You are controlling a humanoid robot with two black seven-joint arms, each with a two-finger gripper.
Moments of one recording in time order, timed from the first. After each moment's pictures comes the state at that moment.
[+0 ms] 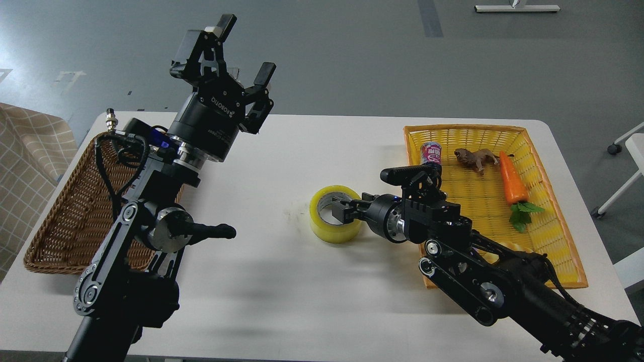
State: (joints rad) left arm -0.24 -0.04 -1.42 -1.65 0.95 -0.17 -0.06; right arm 0.59 0.00 0.71 1.12 -2.00 0.33 -0.23
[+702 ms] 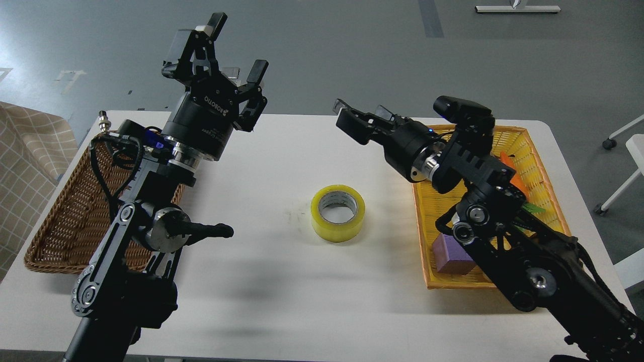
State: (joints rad) left arm -0.23 -0.04 -1.43 -1.65 0.95 -0.16 -0.08; right arm 0.54 -0.10 1.03 1.51 -1.89 0.24 -0.23
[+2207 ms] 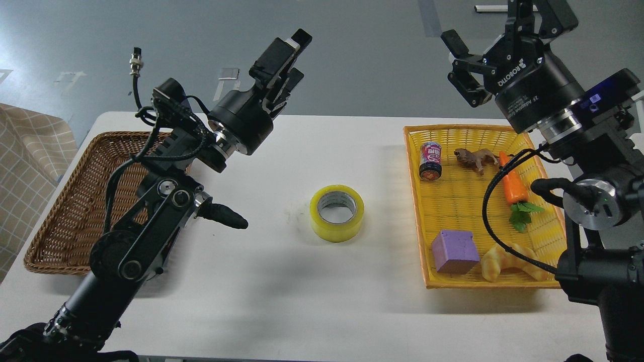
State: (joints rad) left arm -0.45 0.13 -1.15 -1.47 1.63 -0.14 -0.02; right arm 0.45 -0.05 1.51 1.65 -0.92 0.31 -0.20
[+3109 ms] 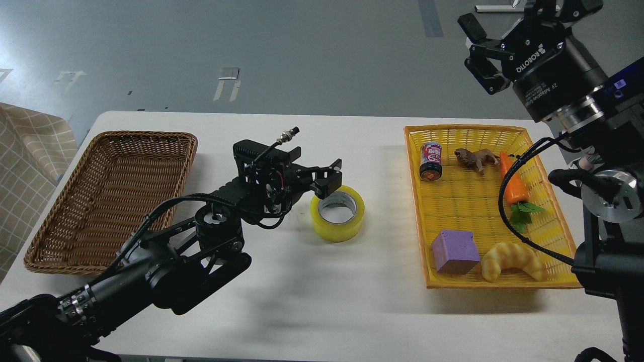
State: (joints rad) left arm -0.53 0.17 -0.71 -1.30 2.18 -0.15 0.23; right arm 0.45 -0.09 1.53 1.68 -0.92 0.30 -0.20
